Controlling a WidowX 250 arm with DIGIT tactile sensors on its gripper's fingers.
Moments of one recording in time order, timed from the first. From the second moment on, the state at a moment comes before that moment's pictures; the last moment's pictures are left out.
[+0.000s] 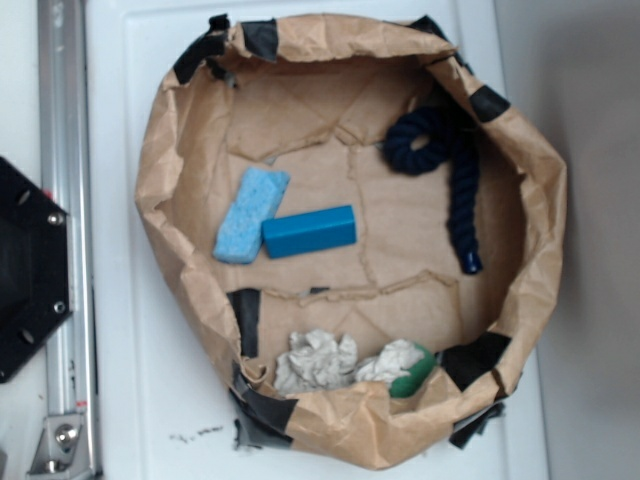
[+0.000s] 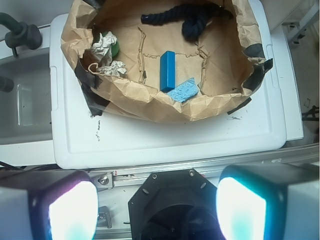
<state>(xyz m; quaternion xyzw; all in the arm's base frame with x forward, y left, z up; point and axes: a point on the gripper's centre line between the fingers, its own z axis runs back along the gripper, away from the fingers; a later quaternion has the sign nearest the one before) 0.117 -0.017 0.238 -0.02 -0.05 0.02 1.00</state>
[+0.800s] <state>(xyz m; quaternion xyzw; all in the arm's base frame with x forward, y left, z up) 0.215 -0.001 0.136 -0.05 -0.05 0.10 0.99</state>
